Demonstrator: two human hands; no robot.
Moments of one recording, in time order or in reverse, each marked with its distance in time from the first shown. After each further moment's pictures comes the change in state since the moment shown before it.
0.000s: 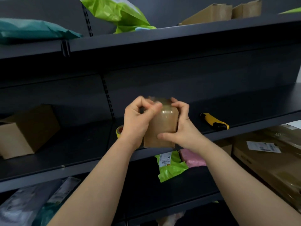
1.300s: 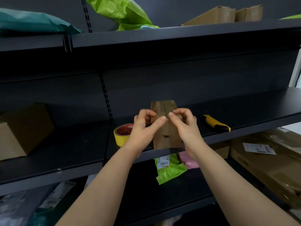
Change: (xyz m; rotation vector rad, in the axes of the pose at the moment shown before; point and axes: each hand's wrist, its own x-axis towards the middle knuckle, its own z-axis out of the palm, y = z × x) left_hand -0.003 -0.040 -0.009 0.185 -0.115 -0.206; right_hand 0.011 0.004 0.023 0.279 0.441 0.350
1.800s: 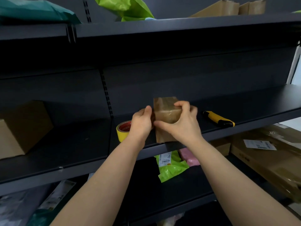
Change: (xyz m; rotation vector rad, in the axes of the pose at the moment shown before) left_hand 0.018 0.002 -0.003 -0.257 0.163 -0.247; right_hand 0.001 0.003 0.017 -0.638 0.060 -0.182
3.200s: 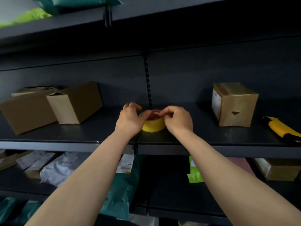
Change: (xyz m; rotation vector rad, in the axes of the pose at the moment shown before) left_hand 0.012 -0.008 -0.111 1.011 0.434 0.113; right_hand 0.029 -0.034 0.099 0.125 -0.377 -0.137
